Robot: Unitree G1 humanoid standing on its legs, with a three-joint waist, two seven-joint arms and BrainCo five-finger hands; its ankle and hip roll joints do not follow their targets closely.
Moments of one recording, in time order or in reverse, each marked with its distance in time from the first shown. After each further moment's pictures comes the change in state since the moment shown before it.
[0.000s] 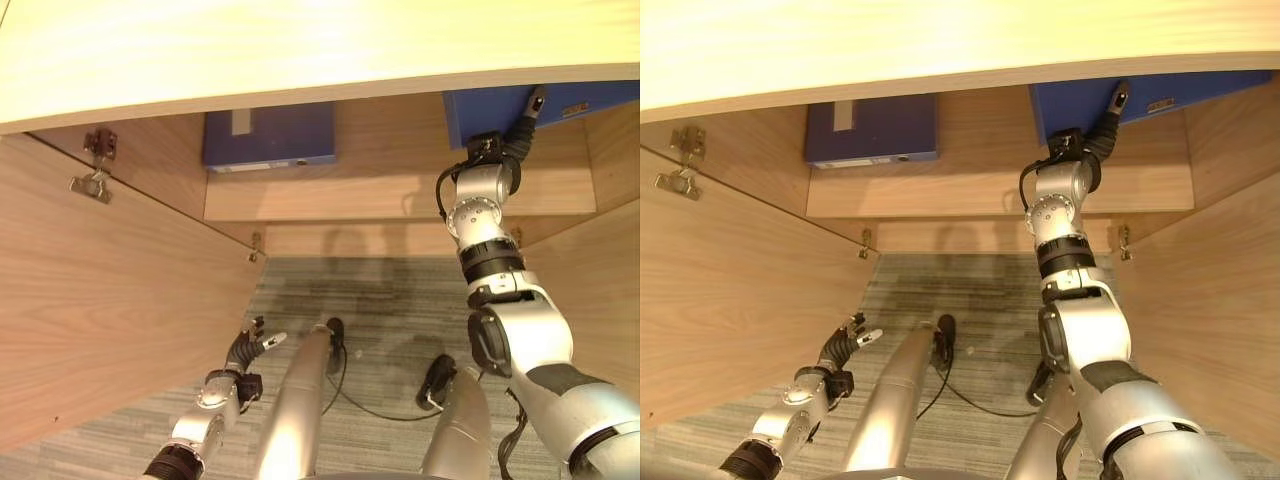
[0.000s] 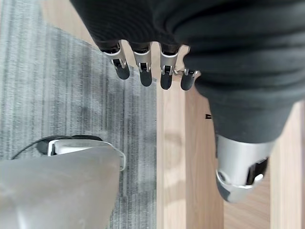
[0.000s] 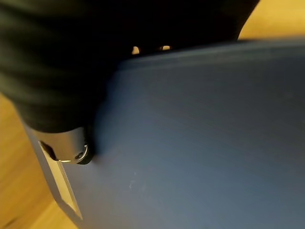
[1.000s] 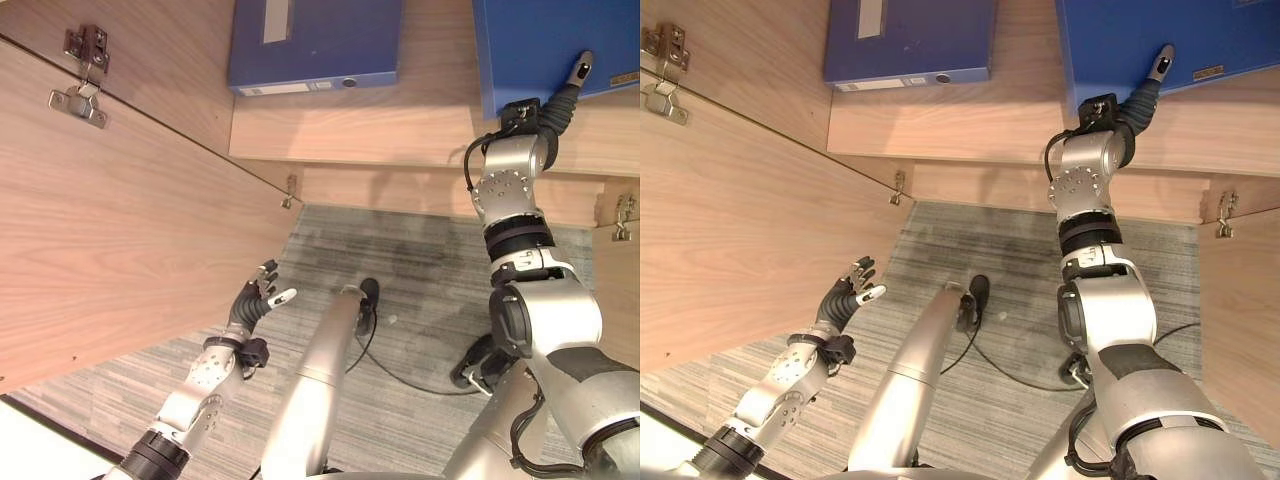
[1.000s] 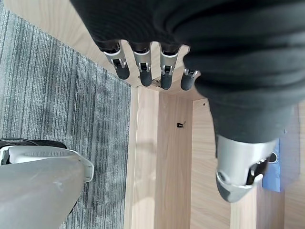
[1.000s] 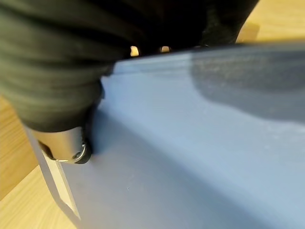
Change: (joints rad) left arm -0.004 0.114 -0.022 -0.383 -0.099 -0.062 0.062; right arm -0.081 -0.089 0.019 -0.024 0.004 -0.061 0.003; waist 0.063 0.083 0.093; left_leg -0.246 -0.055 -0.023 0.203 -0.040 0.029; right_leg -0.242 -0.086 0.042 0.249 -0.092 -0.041
